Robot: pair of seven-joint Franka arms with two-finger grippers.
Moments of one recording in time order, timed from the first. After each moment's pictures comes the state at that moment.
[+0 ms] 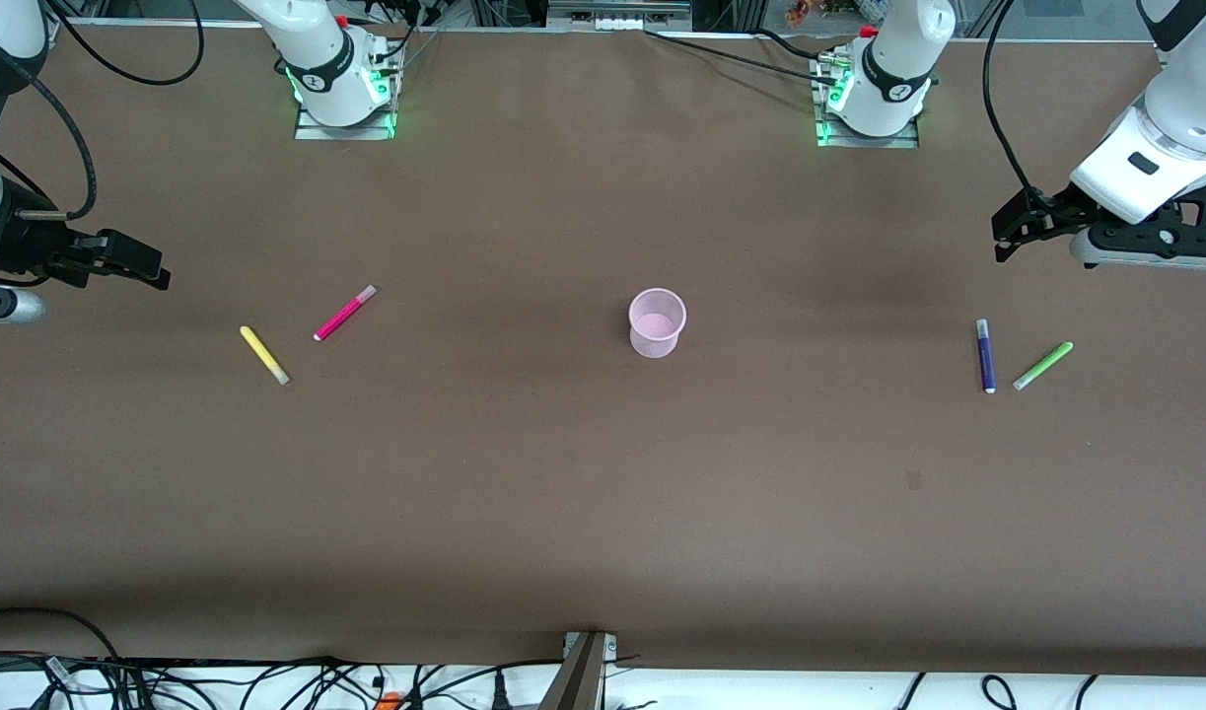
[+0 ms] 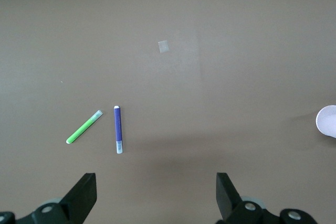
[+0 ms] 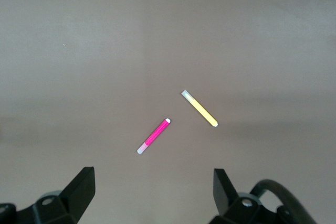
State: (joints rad) left arm -0.06 -0.11 -0.02 -1.84 0.06 1.78 0.00; right arm 0.01 0.15 0.00 -1.48 0.03 1.57 0.04
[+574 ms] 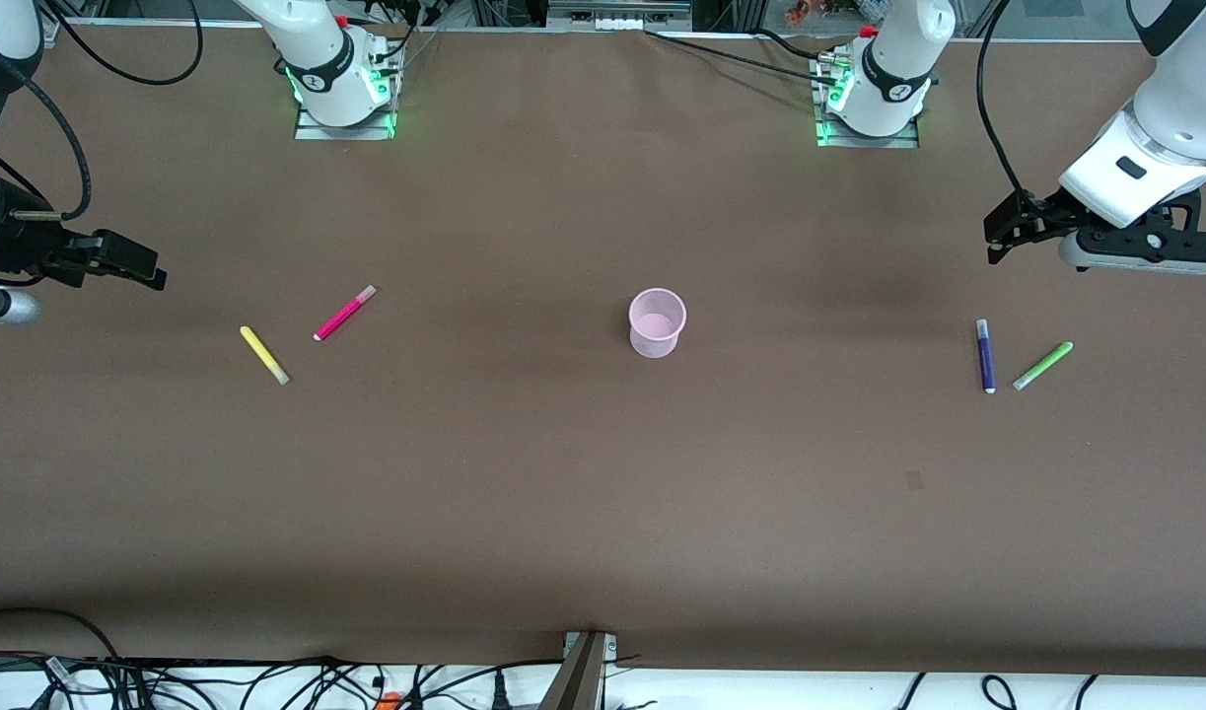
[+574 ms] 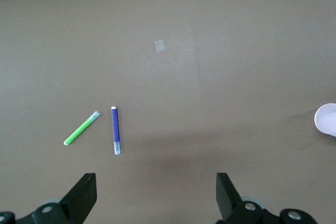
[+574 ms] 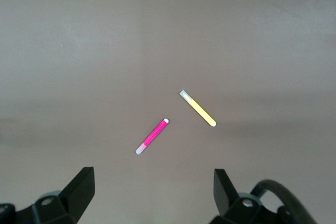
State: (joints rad) left arm -0.07 -0.09 -0.02 -1.83 0.06 1.77 0.00; right arm 0.00 0.15 0.00 -1.48 0.03 1.57 0.04
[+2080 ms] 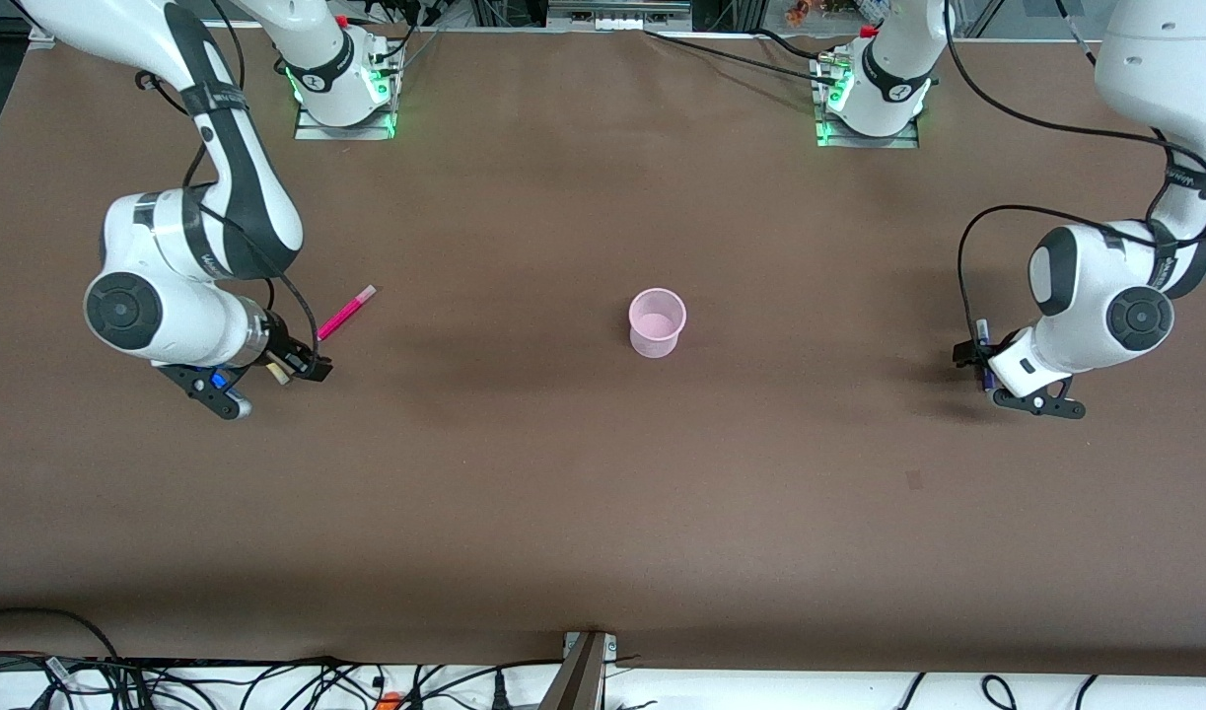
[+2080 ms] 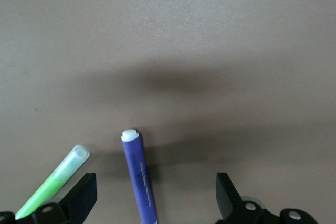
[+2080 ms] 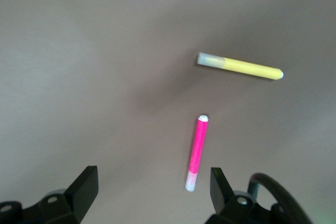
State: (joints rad) left arm 0.18 0.49 0.00 -2.03 0.15 2.39 0.24; right arm 0.13 0.38 0.00 -1.83 0.00 1.97 0.78
